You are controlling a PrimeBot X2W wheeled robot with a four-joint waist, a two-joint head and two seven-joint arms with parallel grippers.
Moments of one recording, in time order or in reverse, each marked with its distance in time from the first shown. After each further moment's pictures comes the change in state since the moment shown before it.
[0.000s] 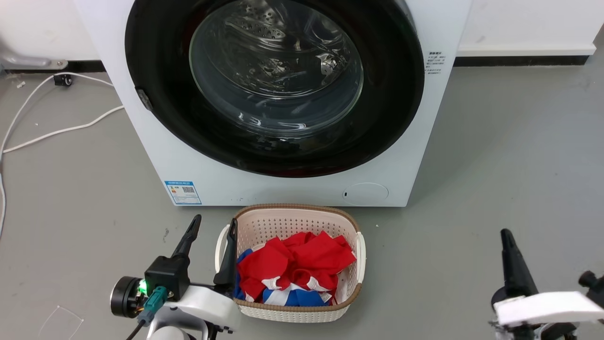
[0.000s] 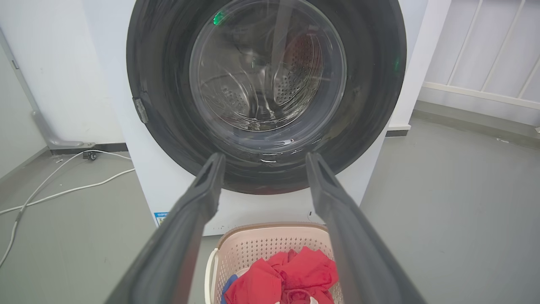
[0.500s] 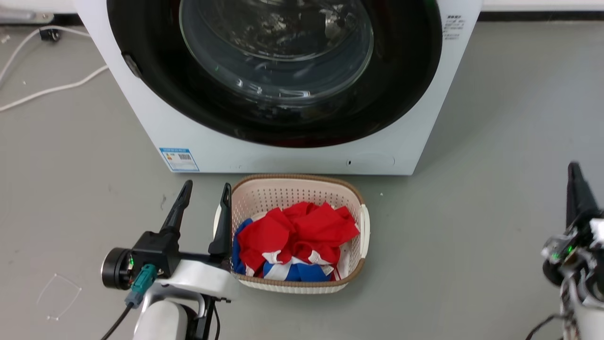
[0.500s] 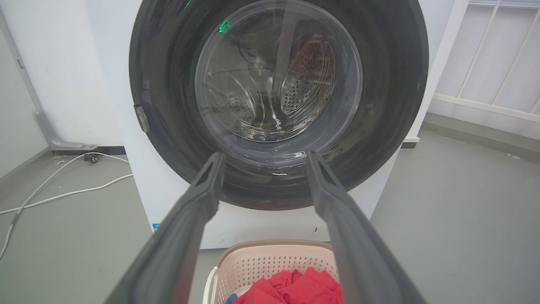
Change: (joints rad) left arm -0.060 -0.010 0.016 -0.070 -0.011 0.006 0.000; right arm -0.286 -0.026 -0.237 0.158 0.664 0.000 0.157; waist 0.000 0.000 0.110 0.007
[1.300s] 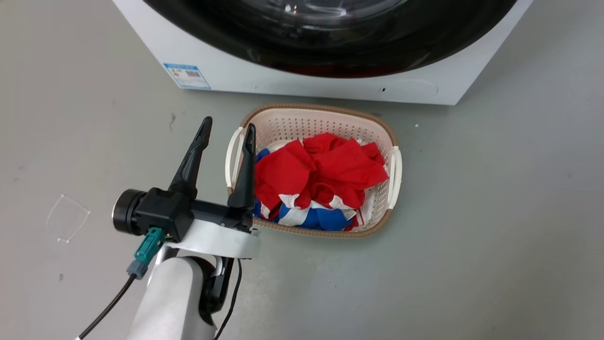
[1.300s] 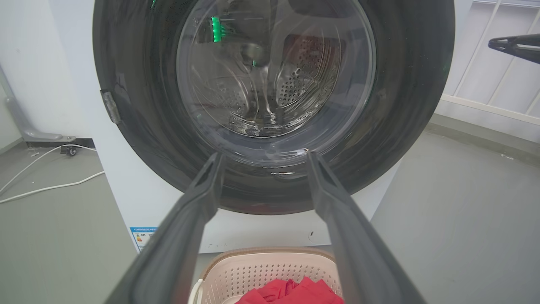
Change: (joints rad) left arm -0.140 -0.003 -0.082 -0.113 -0.038 0.001 0.000; right arm -0.818 -0.271 0.126 0.484 0.009 0.000 0.429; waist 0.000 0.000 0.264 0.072
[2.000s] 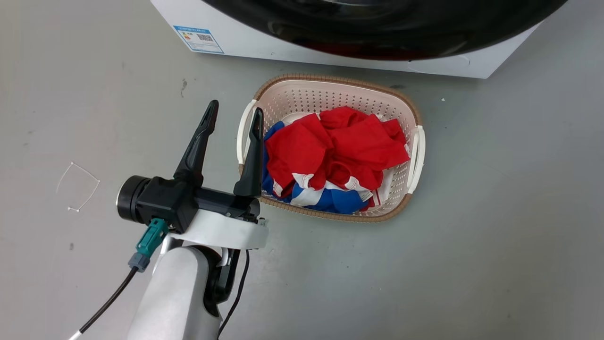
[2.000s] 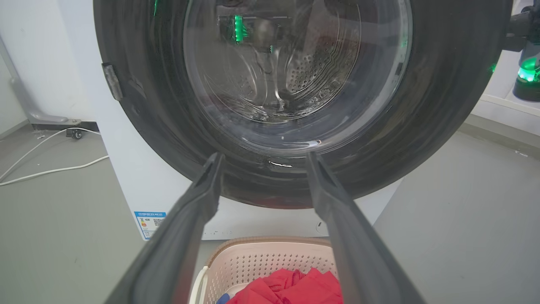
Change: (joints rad) left arm -0.047 0.000 -0.039 -0.023 -0.032 0.026 0.000; right arm -0.290 0.018 0.119 0.184 -0.203 0.000 0.221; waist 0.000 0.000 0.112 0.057
